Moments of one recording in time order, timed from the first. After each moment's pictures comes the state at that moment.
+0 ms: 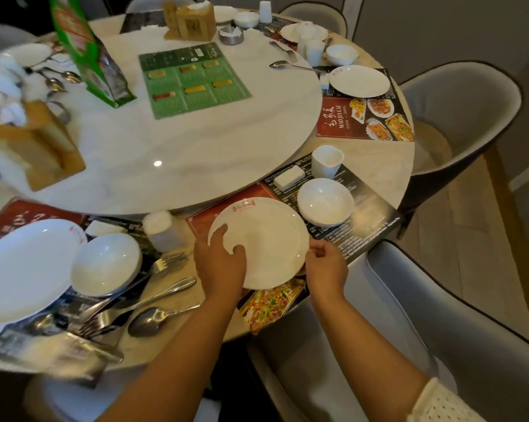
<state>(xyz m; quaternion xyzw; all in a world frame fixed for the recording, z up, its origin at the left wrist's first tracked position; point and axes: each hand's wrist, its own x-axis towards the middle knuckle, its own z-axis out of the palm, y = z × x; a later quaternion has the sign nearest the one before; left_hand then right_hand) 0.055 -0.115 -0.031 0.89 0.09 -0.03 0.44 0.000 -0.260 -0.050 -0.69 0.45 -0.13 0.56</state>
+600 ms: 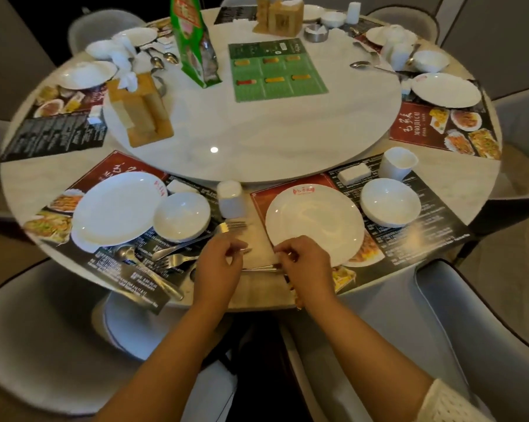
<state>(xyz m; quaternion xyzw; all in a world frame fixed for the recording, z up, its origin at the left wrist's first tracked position) 0.008 0.001 -0.036 0.91 0.03 0.05 0.42 -0.008 -0.163 -0.033 -0.89 0.07 -0.05 0.45</state>
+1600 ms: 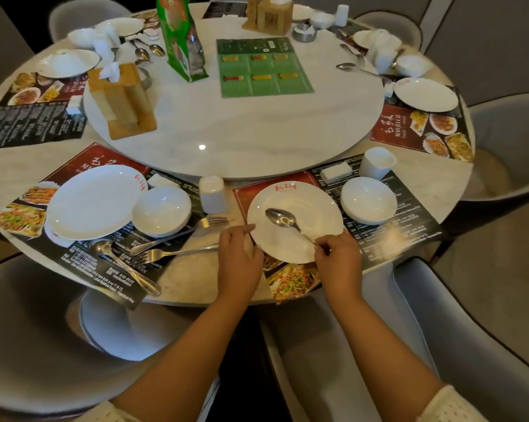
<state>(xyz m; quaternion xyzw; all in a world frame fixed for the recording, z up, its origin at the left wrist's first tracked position) -0.001 -0.067 -0.042 0.87 0.04 0.04 0.49 -0.020 -0.235 -0.035 -0.92 0.17 -0.13 0.34</state>
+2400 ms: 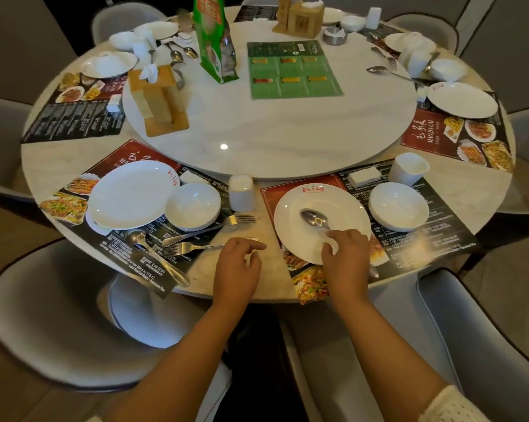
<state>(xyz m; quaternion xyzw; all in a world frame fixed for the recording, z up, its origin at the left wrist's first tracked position) -0.015 -0.019 -0.042 0.88 0.04 0.05 0.46 -0.013 -0.202 -0.036 -0.93 0.14 -0.16 0.29</state>
